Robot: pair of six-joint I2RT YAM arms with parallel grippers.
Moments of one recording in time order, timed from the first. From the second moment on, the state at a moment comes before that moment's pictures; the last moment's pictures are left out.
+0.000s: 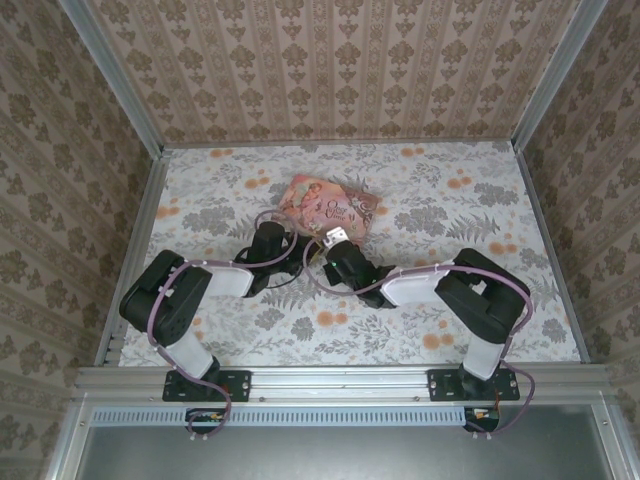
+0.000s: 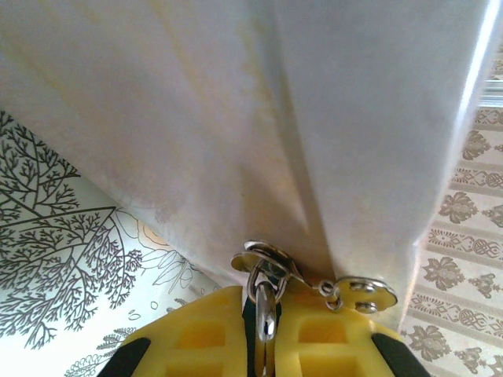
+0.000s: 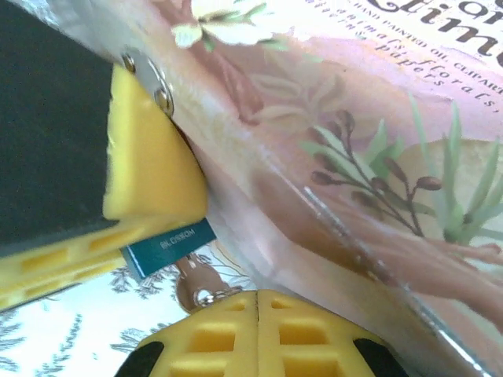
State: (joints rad) left arm -0.60 1.65 0.60 0.52 0.34 -1.34; right arm 0.84 1.76 0.80 0.32 0.35 0.23
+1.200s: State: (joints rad) left arm -0.67 1.71 0.58 0.63 0.26 -1.30; right arm 0.68 1.65 0.55 0.64 -0.02 0.84
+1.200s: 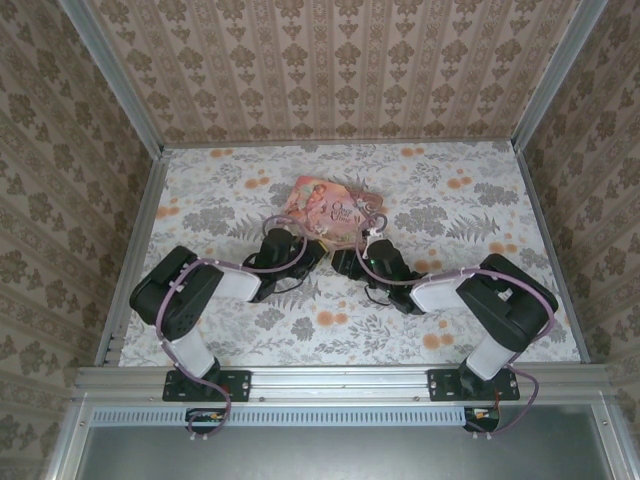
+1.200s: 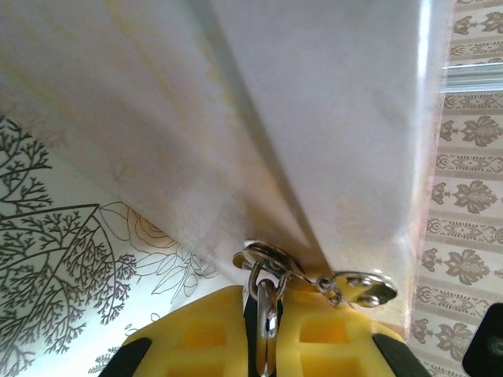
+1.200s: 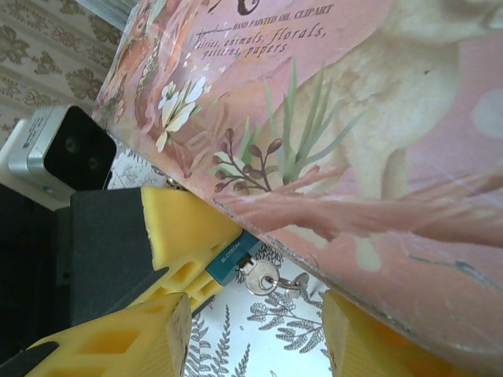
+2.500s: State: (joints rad) left arm -0.39 1.38 0.77 -0.04 0.41 -0.96; right arm 0.45 1.78 0.60 0.74 -0.28 0.83
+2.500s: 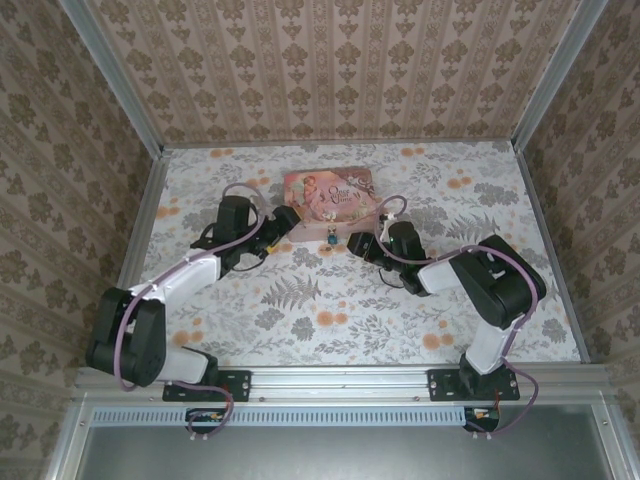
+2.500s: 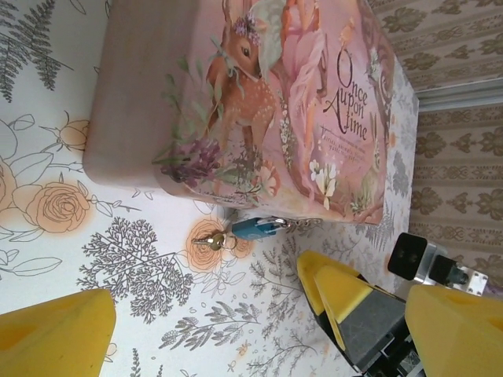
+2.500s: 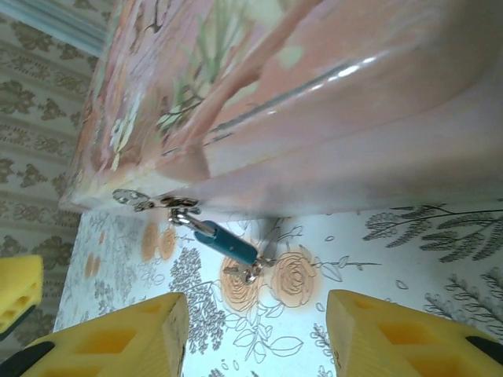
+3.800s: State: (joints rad) left arm -0.39 1.49 0.79 -0.02 0.49 -0.93; right arm 0.53 2.01 0.76 0.87 -0.28 0.71
